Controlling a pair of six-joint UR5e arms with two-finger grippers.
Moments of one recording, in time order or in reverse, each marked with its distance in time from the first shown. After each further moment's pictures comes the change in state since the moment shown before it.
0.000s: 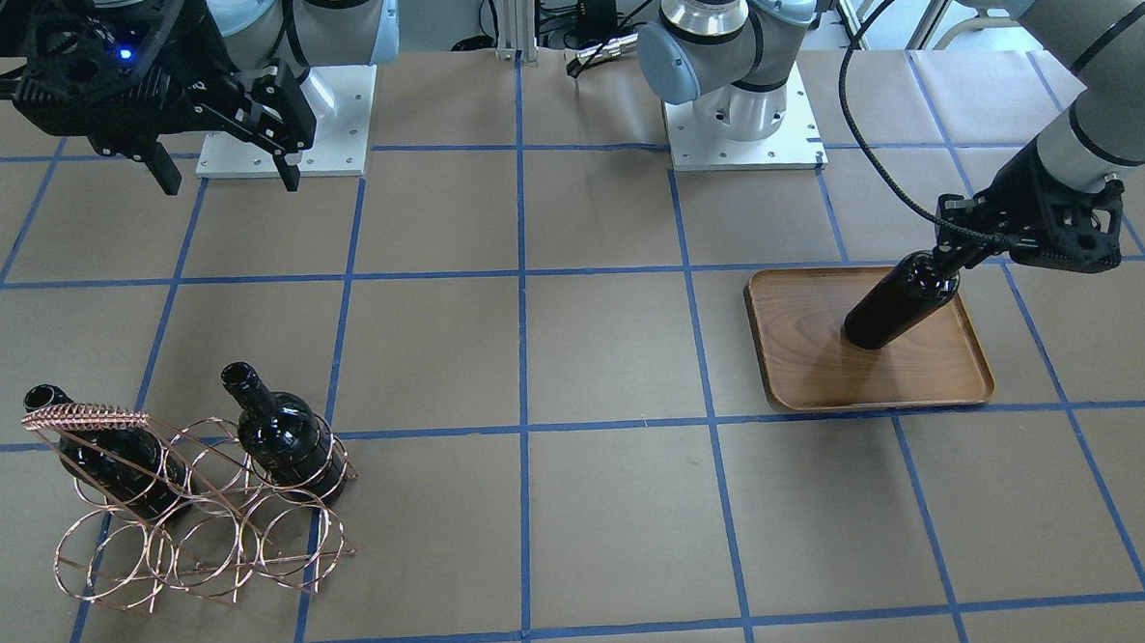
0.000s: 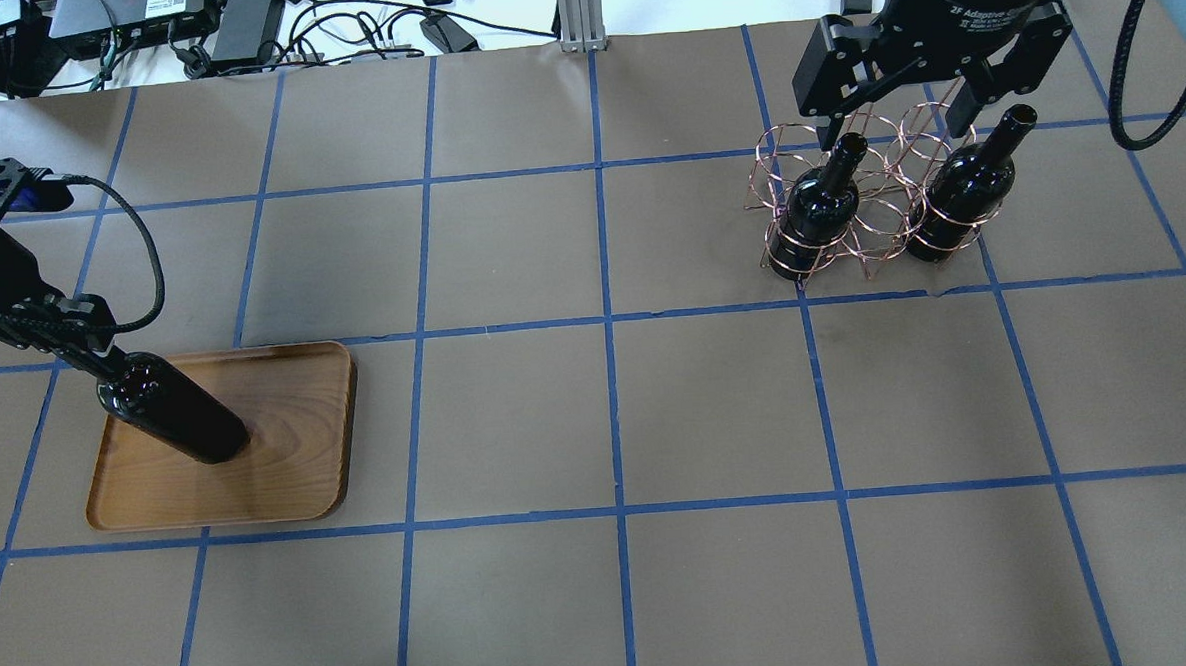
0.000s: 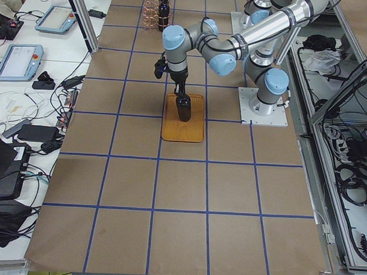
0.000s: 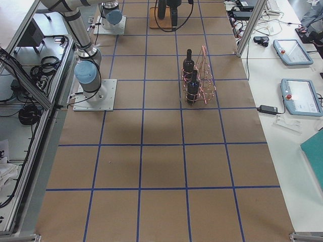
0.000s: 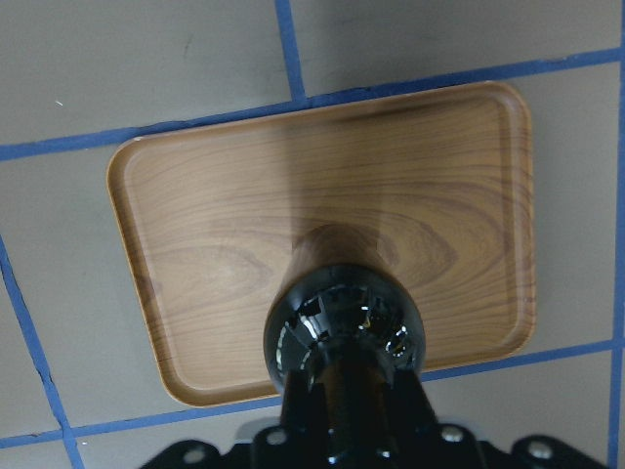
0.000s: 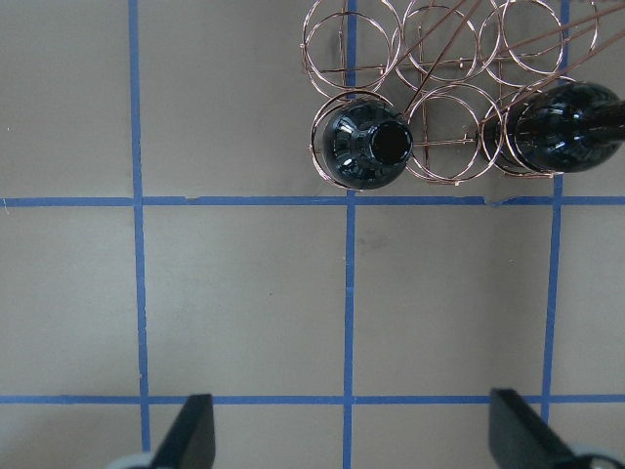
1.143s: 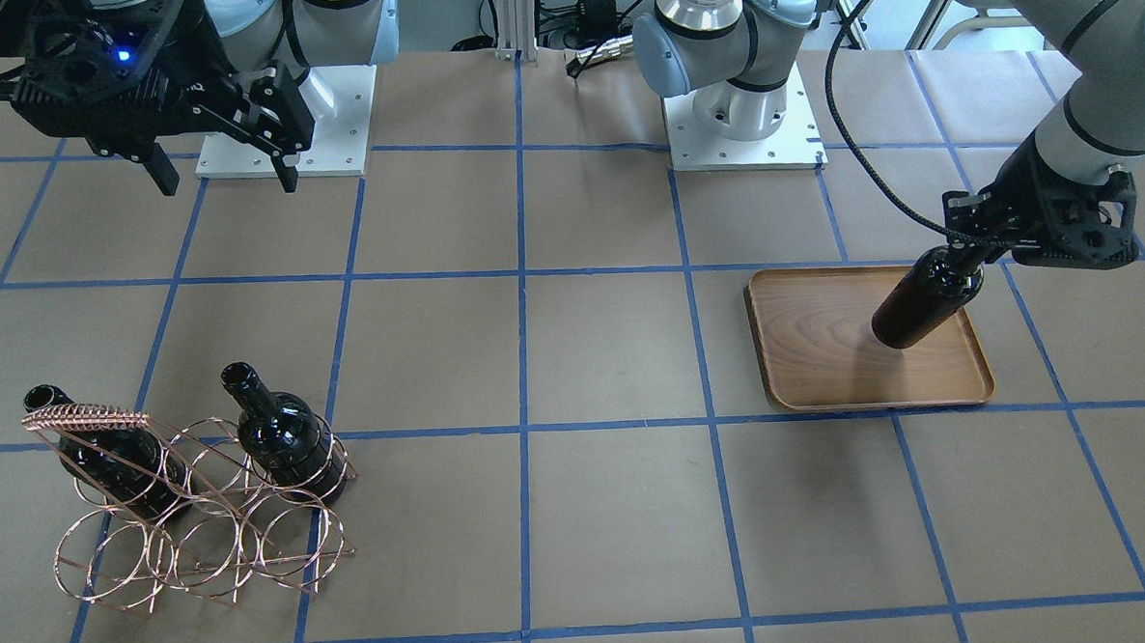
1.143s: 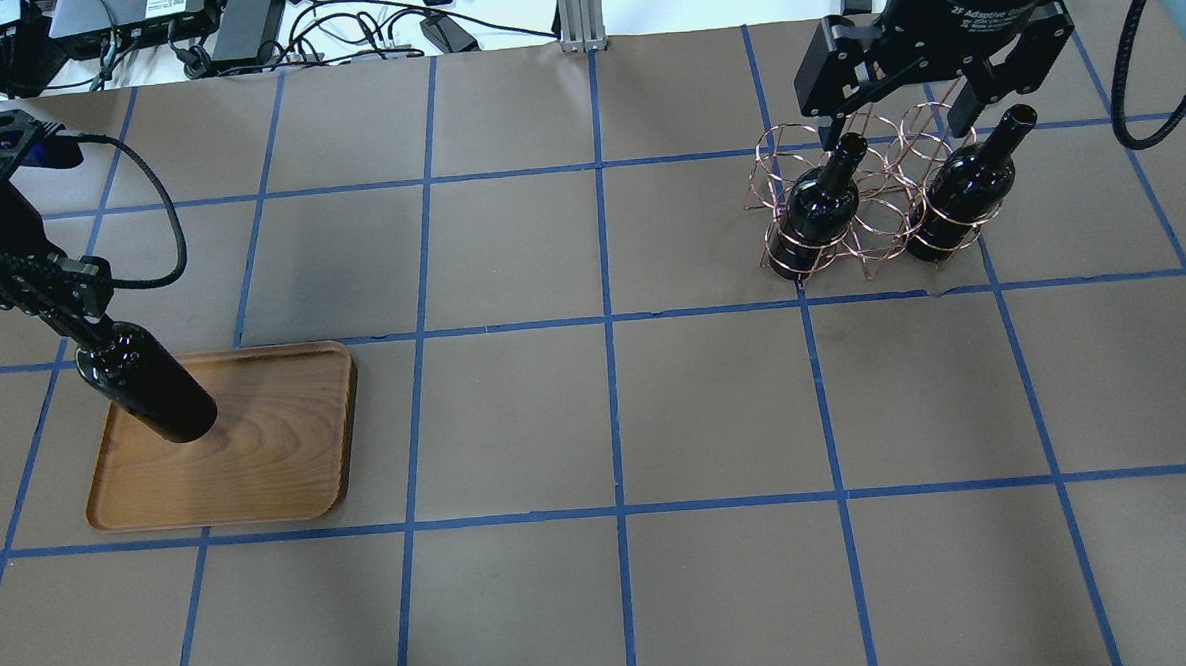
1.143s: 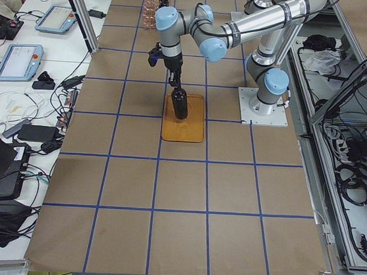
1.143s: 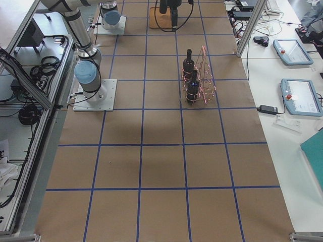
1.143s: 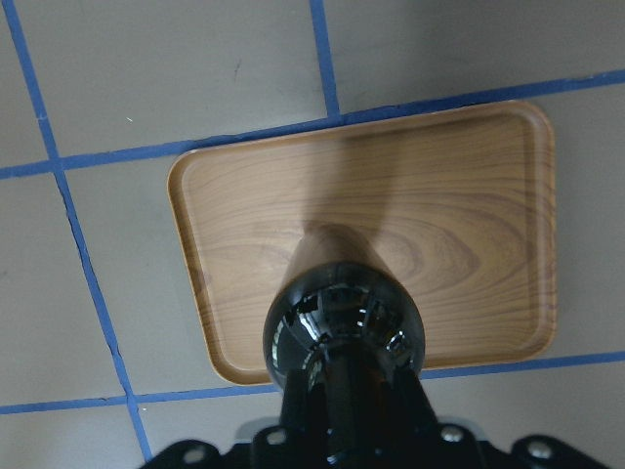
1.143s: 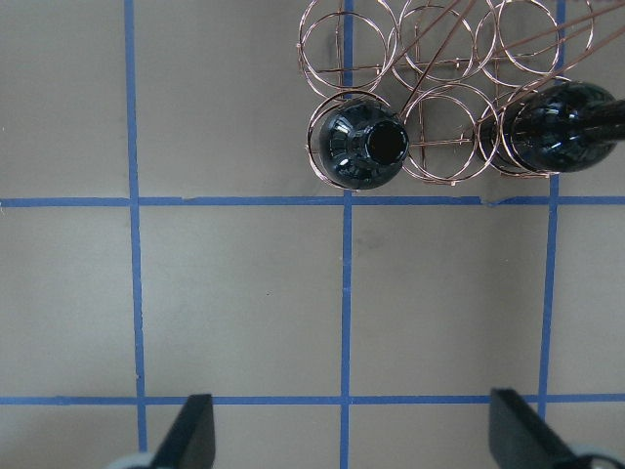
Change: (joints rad) left arm -0.085 -0.006 0.073 -0.017 0.106 -0.096; right arm -0.001 0.000 0.000 0.000 -0.005 0.000
